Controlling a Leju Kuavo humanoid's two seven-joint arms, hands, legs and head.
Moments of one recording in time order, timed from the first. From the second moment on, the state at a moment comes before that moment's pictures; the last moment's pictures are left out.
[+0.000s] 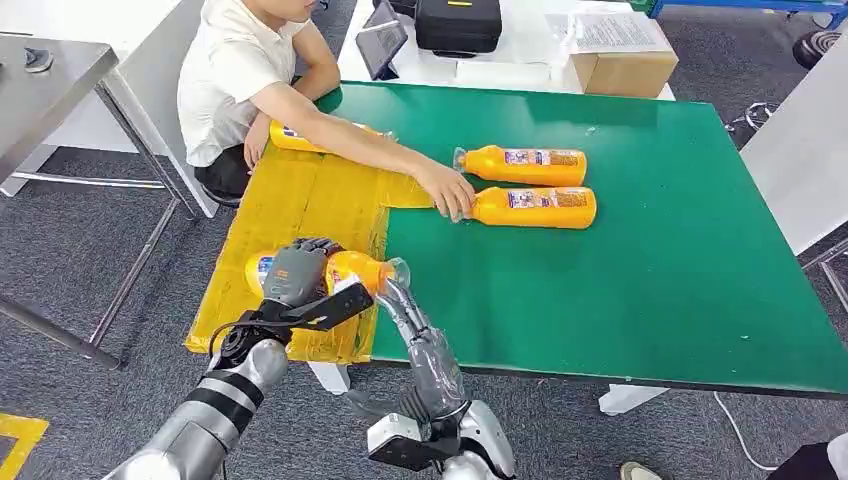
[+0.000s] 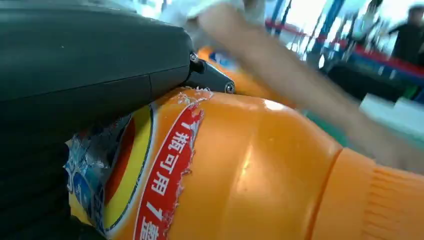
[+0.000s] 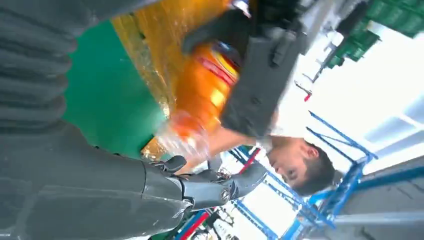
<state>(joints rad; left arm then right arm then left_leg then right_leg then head) -0.47 -0.08 -0.31 -0.83 -0.70 0.36 -0.19 -0.10 0.15 0.72 -1.22 0.51 -0.59 -0.64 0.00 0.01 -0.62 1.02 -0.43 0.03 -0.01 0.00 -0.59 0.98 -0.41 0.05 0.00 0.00</state>
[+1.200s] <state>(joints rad) -0.72 -0.10 -0.41 -0.50 -0.69 -0.11 -0.12 -0.04 0.16 0.68 -1.33 0.36 -0.51 -0.70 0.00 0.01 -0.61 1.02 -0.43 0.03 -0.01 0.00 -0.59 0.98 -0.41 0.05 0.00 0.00</state>
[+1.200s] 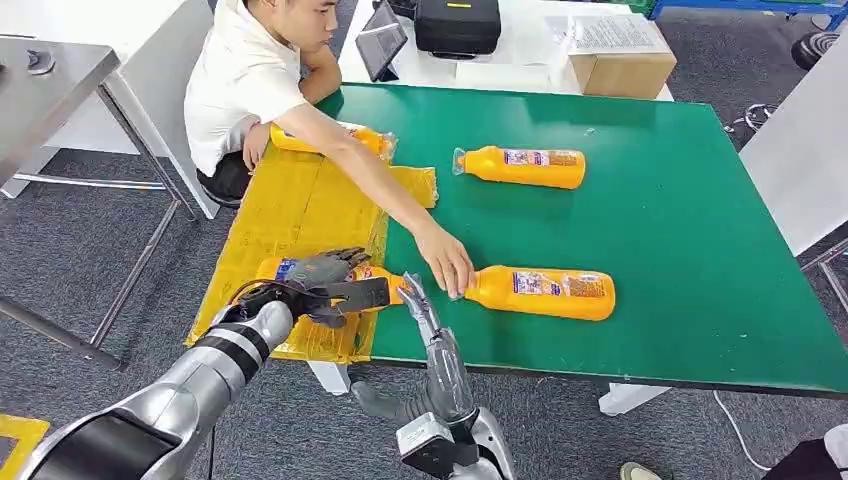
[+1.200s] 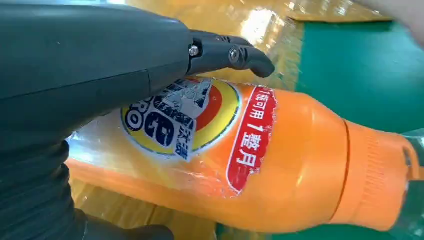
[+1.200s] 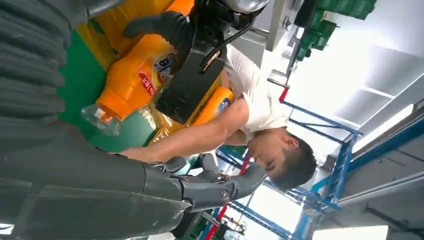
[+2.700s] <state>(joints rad) -0.32 -0.19 -0.37 -1.26 0.19 0.29 -0.45 0.01 0.14 0.68 -1.37 0.70 -0.69 -0.70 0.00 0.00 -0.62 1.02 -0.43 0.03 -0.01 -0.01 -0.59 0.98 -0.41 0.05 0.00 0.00</state>
